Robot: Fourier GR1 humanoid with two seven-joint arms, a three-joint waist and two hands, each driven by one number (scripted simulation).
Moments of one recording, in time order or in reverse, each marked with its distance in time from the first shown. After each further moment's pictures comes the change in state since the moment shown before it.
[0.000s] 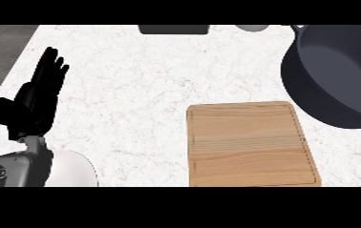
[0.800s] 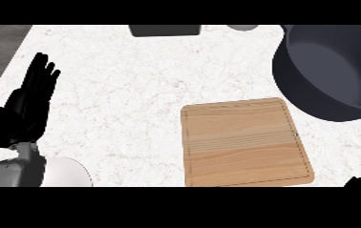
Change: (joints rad) left arm 0.045 0.017 0.017 -0.020 0.010 0.019 -0.004; right arm 0.386 0.071 0.329 -0.393 0.401 -0.213 -0.186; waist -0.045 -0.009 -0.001
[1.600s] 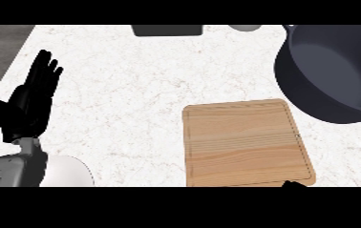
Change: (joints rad) left arm -0.028 0.010 -0.002 0.041 0.011 -0.013 -0.016; right arm -0.281 0.090 0.553 0.205 0.606 0.222 0.287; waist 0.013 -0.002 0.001
